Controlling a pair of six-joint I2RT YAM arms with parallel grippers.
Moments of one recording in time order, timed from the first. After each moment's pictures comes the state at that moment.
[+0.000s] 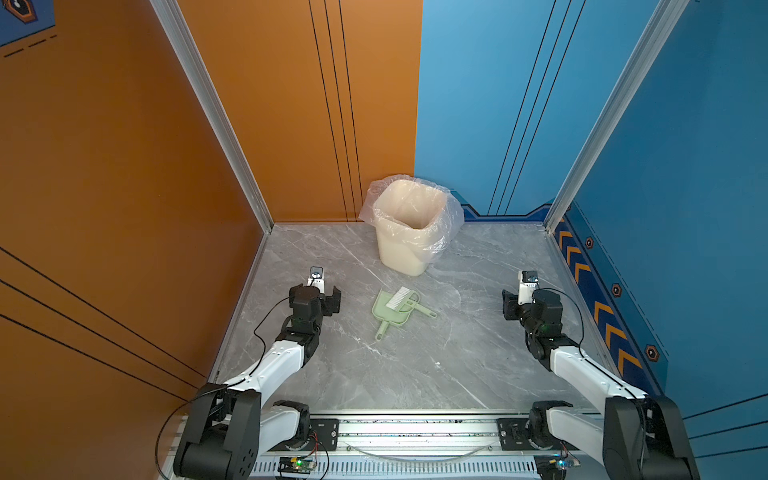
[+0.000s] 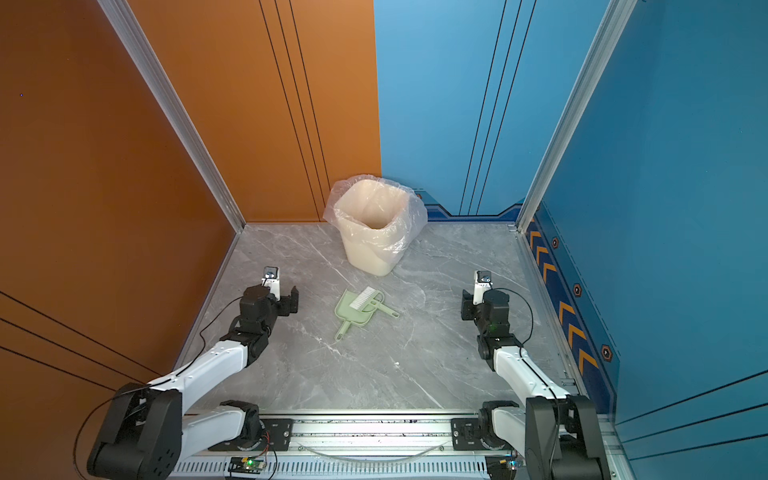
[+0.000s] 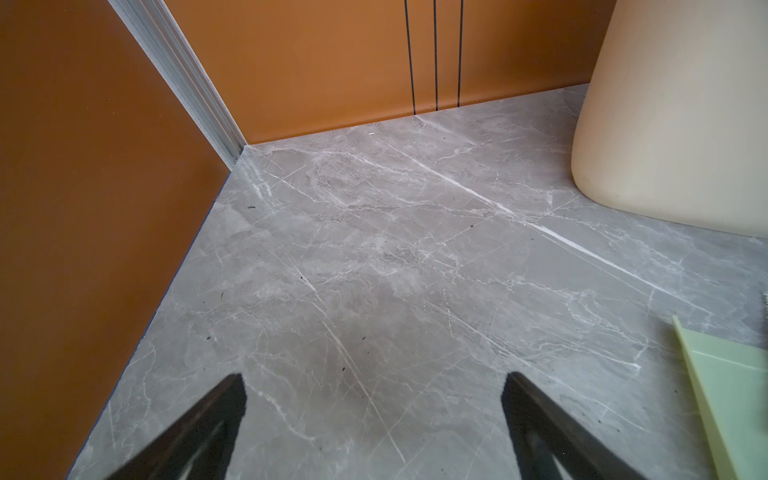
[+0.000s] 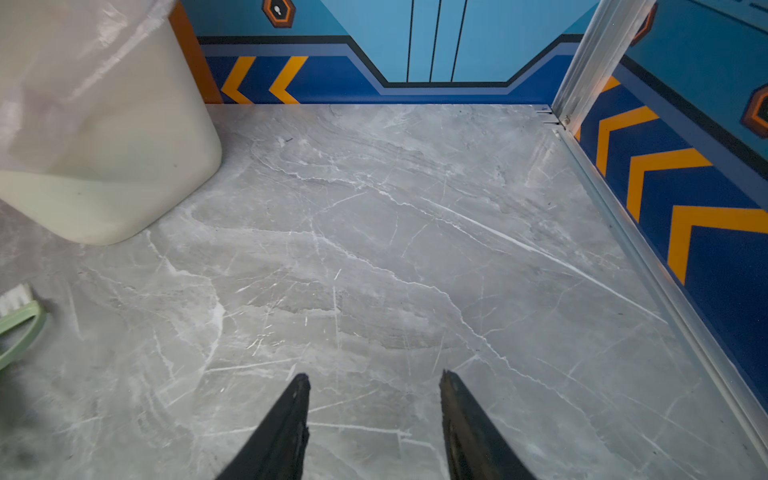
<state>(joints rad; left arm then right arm) -0.15 1.19 0.41 0.37 -0.27 0.08 0.02 1.17 0.38 0.35 0.01 0.01</state>
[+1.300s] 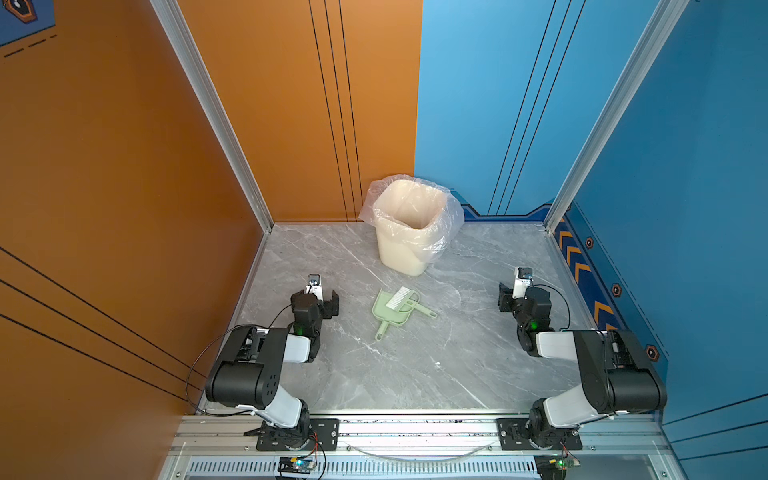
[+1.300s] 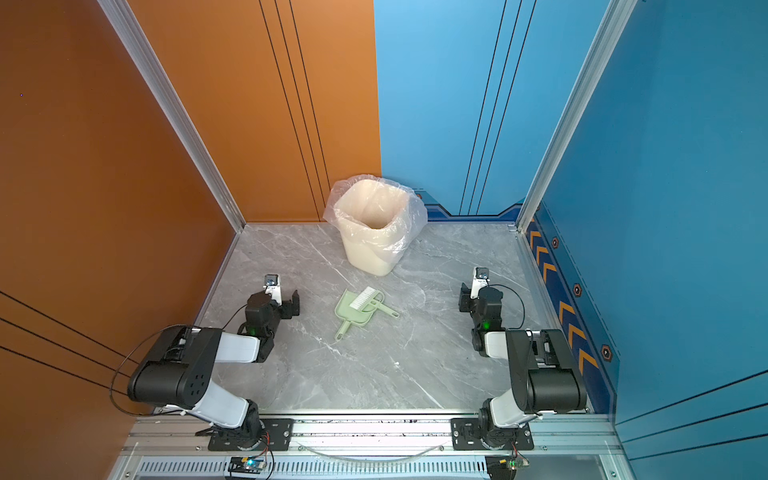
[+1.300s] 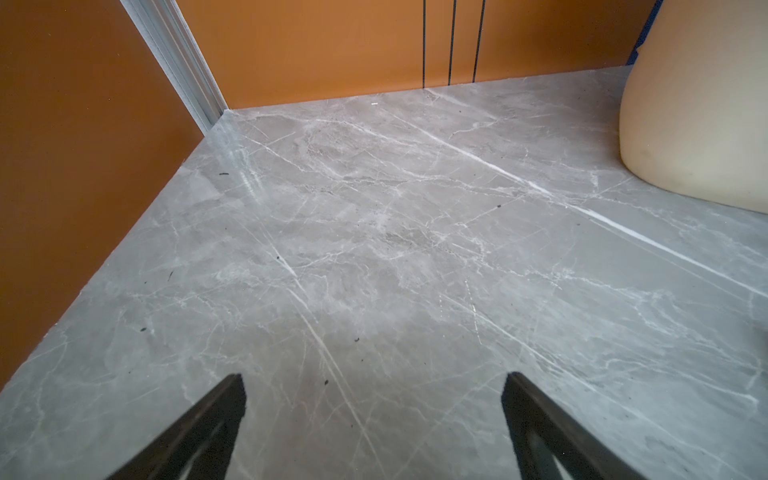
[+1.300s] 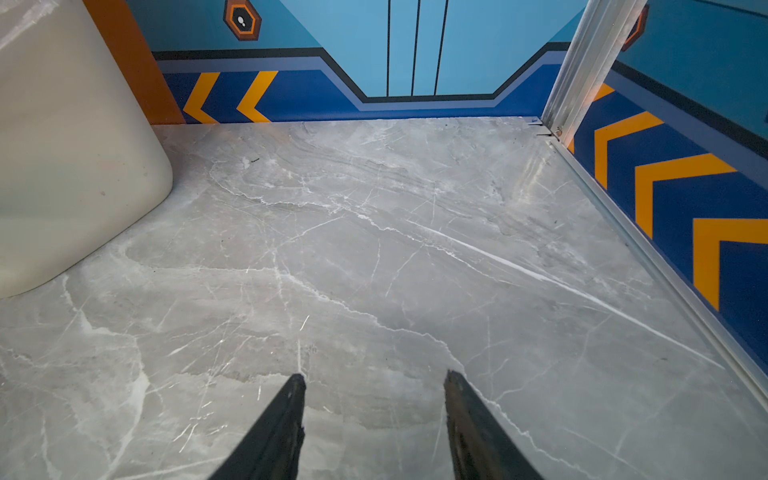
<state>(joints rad) -0.07 1.56 0.34 0.85 -0.18 0.04 0.01 1.52 0.39 0.77 0.04 0.03</state>
